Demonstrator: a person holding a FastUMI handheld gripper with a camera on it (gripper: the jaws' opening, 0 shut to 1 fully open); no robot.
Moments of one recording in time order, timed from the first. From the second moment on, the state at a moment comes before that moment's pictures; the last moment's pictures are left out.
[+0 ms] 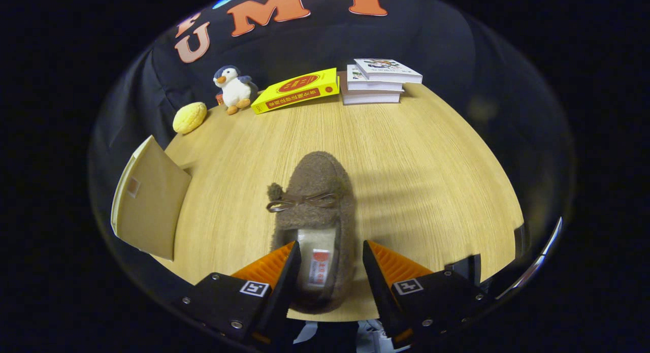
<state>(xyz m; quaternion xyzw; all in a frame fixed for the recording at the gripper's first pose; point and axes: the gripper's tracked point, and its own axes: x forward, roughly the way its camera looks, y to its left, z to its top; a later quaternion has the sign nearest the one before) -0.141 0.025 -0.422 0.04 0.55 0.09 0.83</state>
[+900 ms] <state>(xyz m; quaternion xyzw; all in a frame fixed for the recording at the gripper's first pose) -0.122 0.043 -0.402 0.05 0.53 0.08 0.85</state>
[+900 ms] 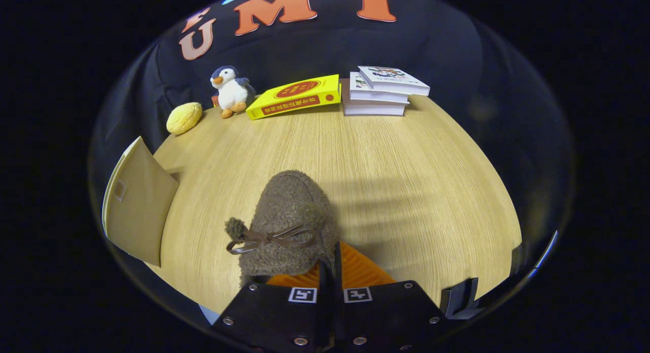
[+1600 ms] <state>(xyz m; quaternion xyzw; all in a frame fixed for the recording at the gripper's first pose) -0.099 0.238 -0.229 0.08 0.48 0.19 0.85</state>
